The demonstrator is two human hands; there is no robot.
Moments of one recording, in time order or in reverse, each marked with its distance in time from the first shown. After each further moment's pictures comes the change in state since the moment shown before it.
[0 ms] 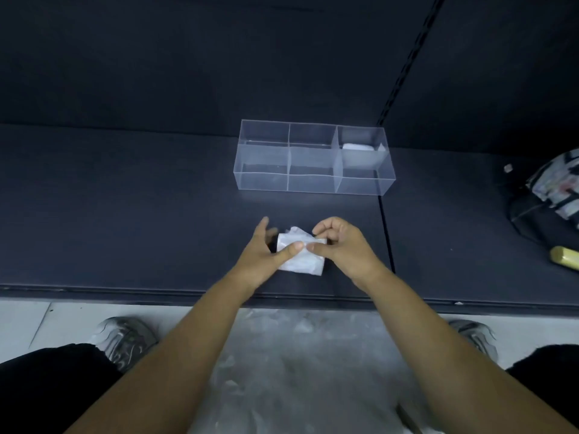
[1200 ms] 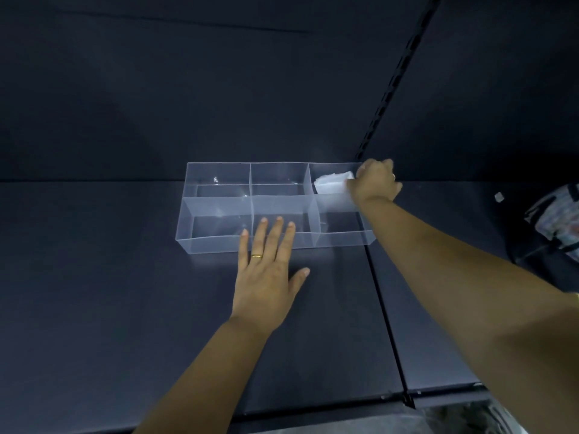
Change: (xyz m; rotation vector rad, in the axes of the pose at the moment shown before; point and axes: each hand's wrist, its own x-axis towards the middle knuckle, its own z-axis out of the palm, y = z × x) left_hand 0.114 0.030 0.043 1.198 0.294 0.590; right_hand 0.230 -0.032 -0.122 -0.788 0.774 0.145
